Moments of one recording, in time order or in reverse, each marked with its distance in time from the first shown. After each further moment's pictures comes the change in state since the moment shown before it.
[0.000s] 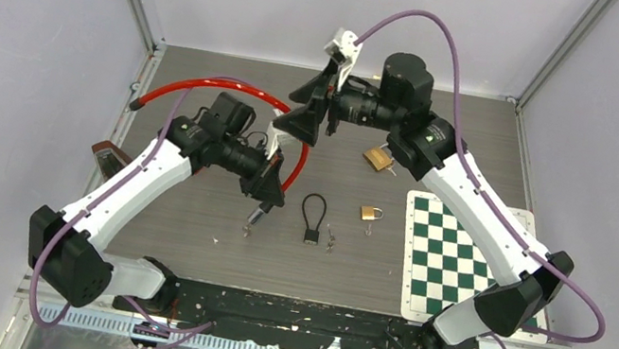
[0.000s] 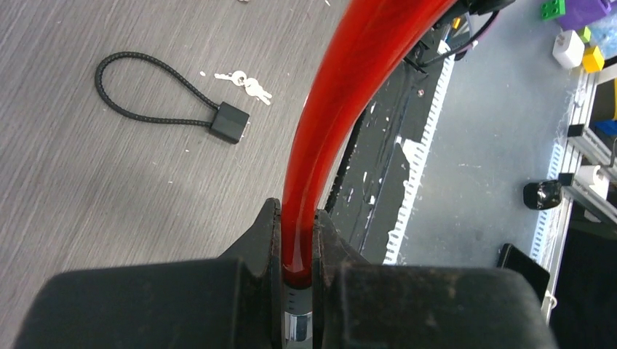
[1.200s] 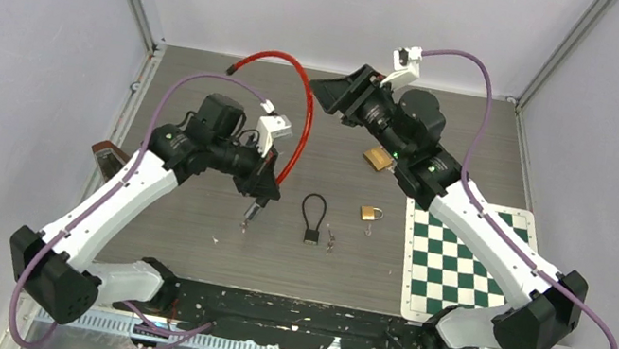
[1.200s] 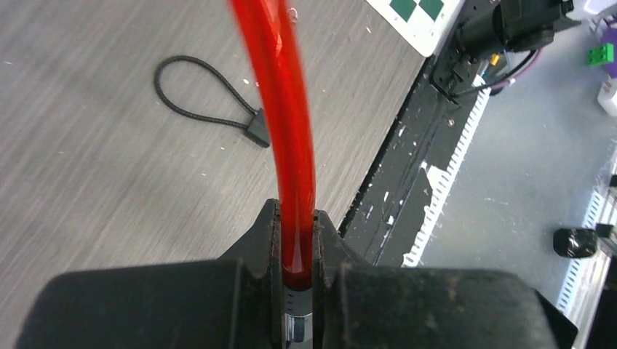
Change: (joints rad) left arm -0.019 -0.087 -0.025 0.037 -0.138 -0.093; right arm -0.013 -0.144 -0.359 0.299 0.608 0.662
